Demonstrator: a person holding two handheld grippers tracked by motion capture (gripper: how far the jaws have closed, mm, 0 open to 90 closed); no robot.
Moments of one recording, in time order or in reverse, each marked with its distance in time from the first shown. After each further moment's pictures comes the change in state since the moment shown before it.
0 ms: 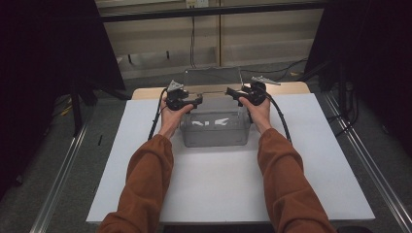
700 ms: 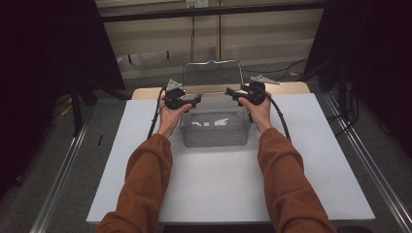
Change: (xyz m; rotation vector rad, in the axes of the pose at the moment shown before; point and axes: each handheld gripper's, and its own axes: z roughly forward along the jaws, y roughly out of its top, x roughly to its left) left arm 0.003 0.003 -0.003 -0.018 0.032 0.021; right arm 0.003 0.002 0.000 -0.004 0.000 -0.069
